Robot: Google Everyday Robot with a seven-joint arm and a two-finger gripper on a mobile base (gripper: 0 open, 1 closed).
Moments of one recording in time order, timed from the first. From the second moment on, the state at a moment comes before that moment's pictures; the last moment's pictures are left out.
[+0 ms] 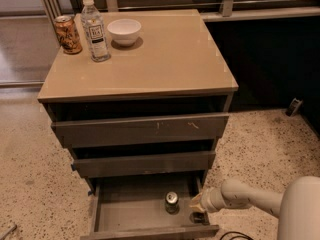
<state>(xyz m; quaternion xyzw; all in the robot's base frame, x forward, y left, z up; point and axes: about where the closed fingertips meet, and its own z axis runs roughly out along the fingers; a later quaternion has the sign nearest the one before) 0.516 -0.154 0.230 -0.49 0.81 0.21 0.23</state>
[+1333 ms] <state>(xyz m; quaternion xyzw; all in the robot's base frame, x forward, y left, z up) 0.527 -0.105 0.201 -0.51 0.76 0.23 0.32</state>
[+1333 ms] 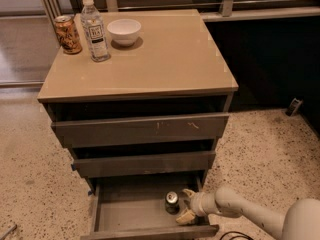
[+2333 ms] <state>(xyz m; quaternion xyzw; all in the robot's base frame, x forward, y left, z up) 0.549 -0.063 0.198 -0.53 0.72 0.26 0.37</state>
